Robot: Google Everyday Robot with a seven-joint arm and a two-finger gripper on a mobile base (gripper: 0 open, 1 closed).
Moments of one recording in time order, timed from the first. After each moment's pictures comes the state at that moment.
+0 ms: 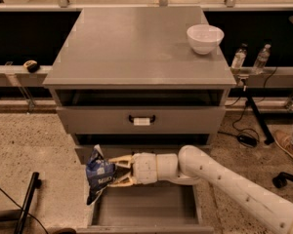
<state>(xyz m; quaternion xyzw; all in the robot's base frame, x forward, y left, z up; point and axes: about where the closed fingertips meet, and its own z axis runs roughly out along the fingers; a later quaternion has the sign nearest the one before) 0.477 0.106 0.602 -0.67 0.30 0.28 0.62</state>
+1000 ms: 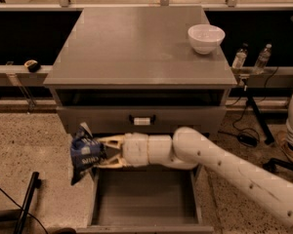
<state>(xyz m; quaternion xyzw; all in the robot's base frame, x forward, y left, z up) 0.496 0.127 0.691 -0.67 0.30 0.22 0.64</state>
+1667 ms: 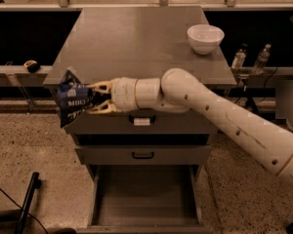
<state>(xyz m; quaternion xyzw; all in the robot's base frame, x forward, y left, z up) 0.600 0.153 0.811 -0.71 0.31 0.15 0.62</state>
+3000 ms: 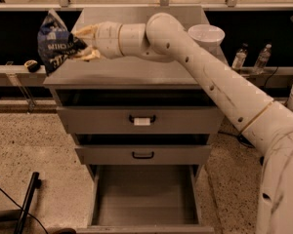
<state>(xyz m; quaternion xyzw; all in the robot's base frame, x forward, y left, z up) 0.694 0.187 0.938 -0.69 0.30 0.10 0.65</state>
